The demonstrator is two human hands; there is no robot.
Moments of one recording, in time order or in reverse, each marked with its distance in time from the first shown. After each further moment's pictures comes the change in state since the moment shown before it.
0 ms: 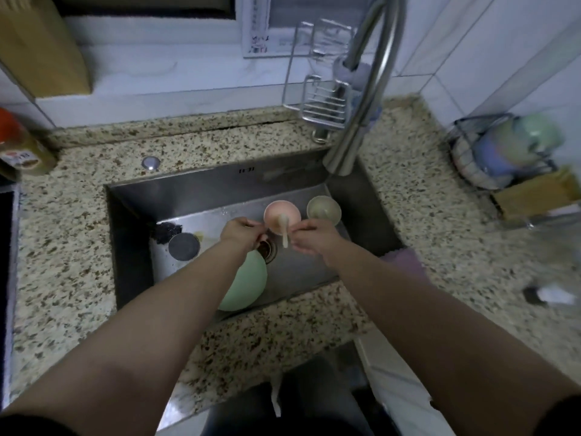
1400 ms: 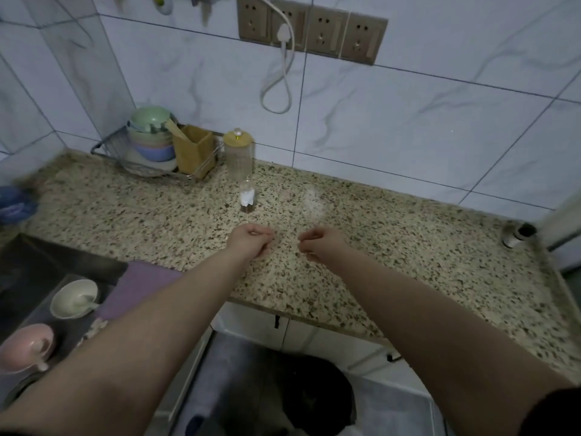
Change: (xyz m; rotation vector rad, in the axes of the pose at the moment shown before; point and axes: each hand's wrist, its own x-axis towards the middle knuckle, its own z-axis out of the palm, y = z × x) left_hand -0.367 -0.070 0.454 0.537 -0.803 0.382; right_hand -0.328 0.284 -0.423 0.545 0.781 0.018
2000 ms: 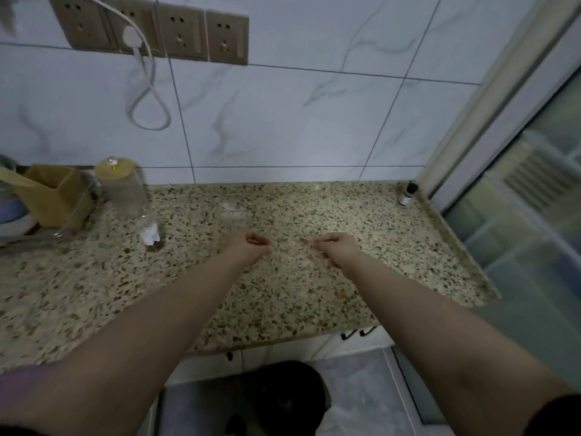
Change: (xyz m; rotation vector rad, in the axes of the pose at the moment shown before) left_hand 0.037 0.035 0.129 0.411 -0.443 0.083; right_hand -0.029 0.037 -0.141 0.109 0.472 0.130
